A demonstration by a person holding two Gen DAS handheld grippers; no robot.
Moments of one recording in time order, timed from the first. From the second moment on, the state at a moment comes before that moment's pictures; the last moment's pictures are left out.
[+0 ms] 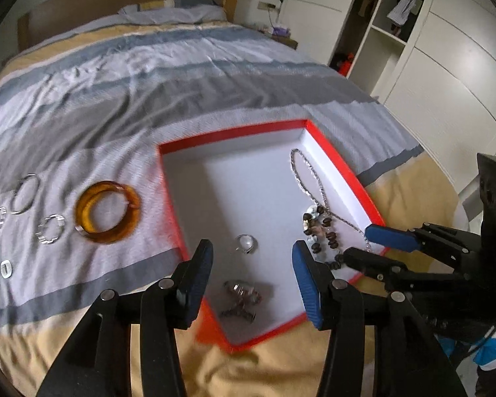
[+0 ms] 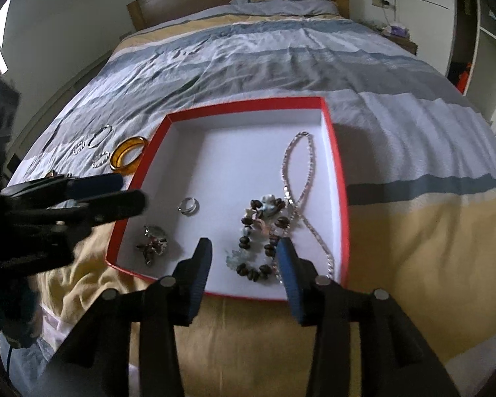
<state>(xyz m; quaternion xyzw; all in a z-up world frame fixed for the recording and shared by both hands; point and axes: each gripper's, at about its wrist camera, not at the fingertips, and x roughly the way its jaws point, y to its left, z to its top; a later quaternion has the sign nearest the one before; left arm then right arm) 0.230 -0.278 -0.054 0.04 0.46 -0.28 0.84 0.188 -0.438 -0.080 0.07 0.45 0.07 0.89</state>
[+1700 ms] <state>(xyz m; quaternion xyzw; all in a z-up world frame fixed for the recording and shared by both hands) -0.029 -0.032 0.056 0.04 0.33 0.05 0.94 -0.019 -0.236 0.057 0.01 0.30 0.15 0.94</state>
